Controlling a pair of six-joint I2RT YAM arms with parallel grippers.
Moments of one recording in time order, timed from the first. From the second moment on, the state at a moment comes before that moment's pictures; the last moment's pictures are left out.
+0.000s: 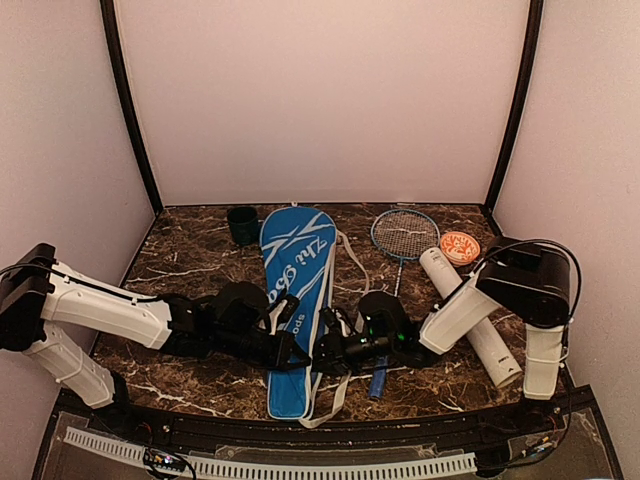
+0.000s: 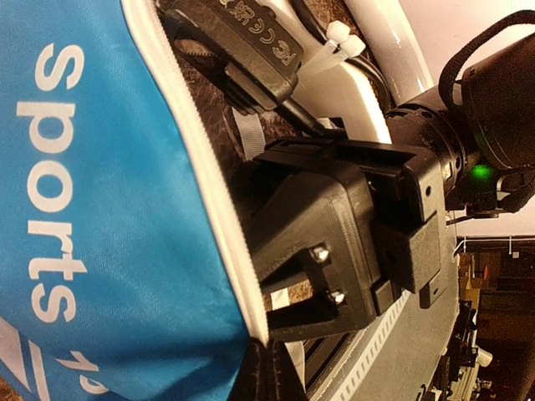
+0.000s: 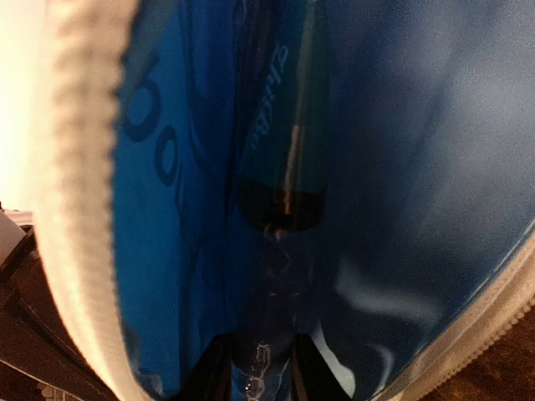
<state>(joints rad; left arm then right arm) -1.09 1.48 0.68 0.07 0.25 -0.88 1.04 1.99 0.75 0.78 -0.58 1.21</state>
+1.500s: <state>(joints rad) -1.05 1.52 0.67 0.14 0.32 -0.90 1.07 2.05 0.84 0.66 -0.64 1.14</state>
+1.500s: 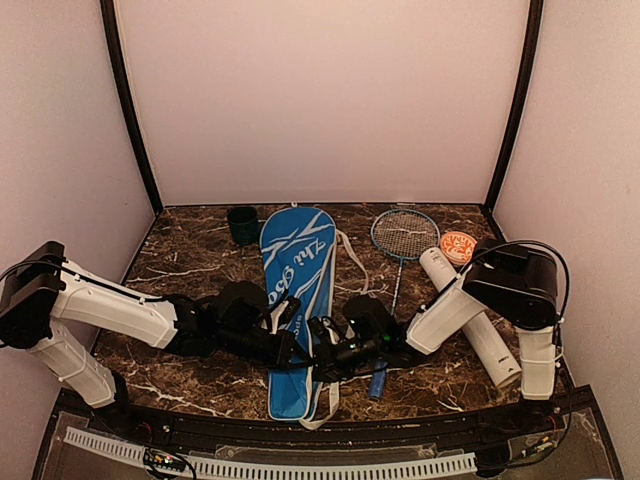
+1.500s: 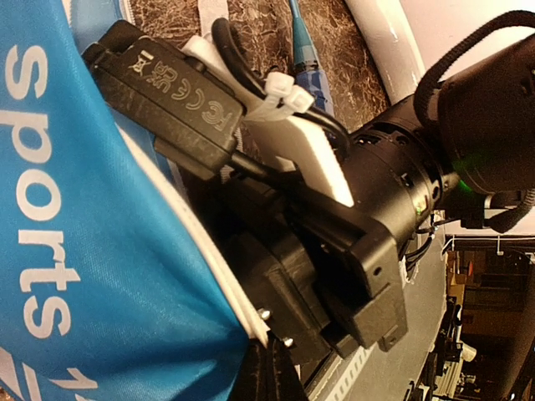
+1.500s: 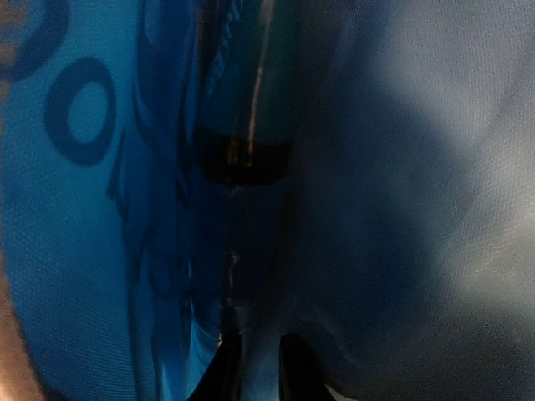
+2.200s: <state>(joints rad) -1.05 1.49 0.65 0.16 0.32 -0.90 1.07 2.12 0.91 0.68 -0.64 1.07</state>
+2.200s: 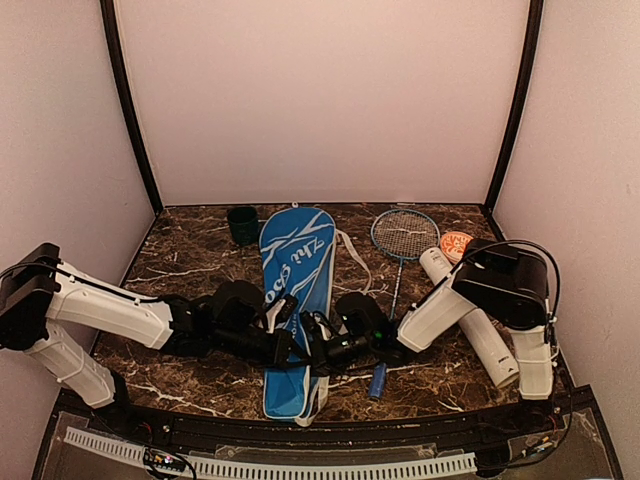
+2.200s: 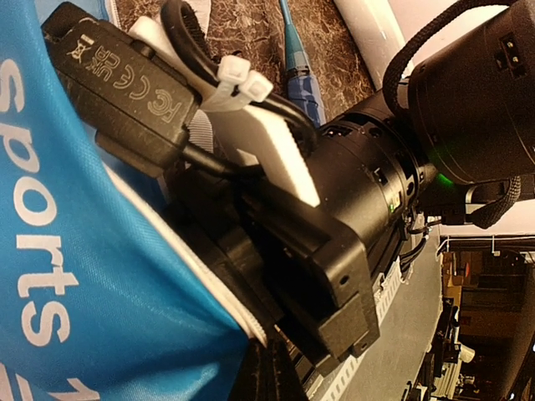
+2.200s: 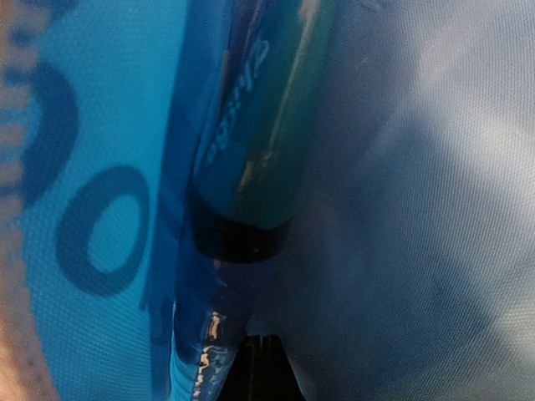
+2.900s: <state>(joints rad) -1.04 1.49 0.63 0.14 0.27 -0.89 0.97 1.57 0.77 0.06 -0.40 0.82</state>
